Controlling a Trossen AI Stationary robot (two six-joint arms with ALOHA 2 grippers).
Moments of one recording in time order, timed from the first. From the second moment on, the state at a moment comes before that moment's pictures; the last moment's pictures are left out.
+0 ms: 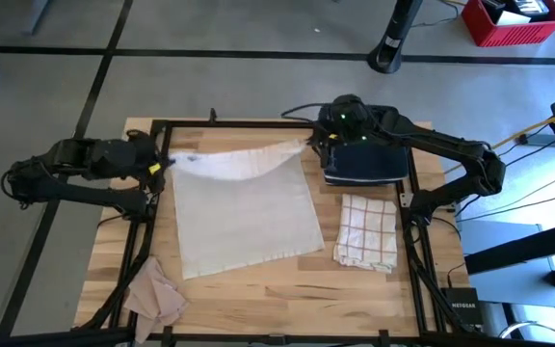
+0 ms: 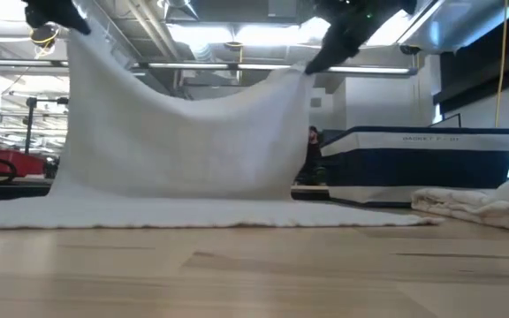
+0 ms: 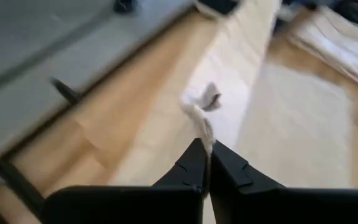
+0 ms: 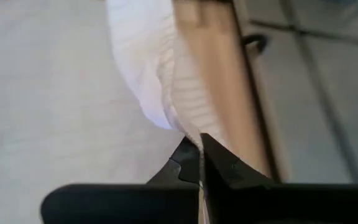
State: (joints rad) left arm 0.04 0.61 1.06 -1.18 -0.44 -0.44; right arm -0.45 1.39 1.26 -0.57 -0.20 -0.42
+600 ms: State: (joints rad) left arm -0.14 0.62 0.95 -1.23 -0.19 -0.68; right arm -0.17 1.38 1.26 -0.77 -0.28 -0.27
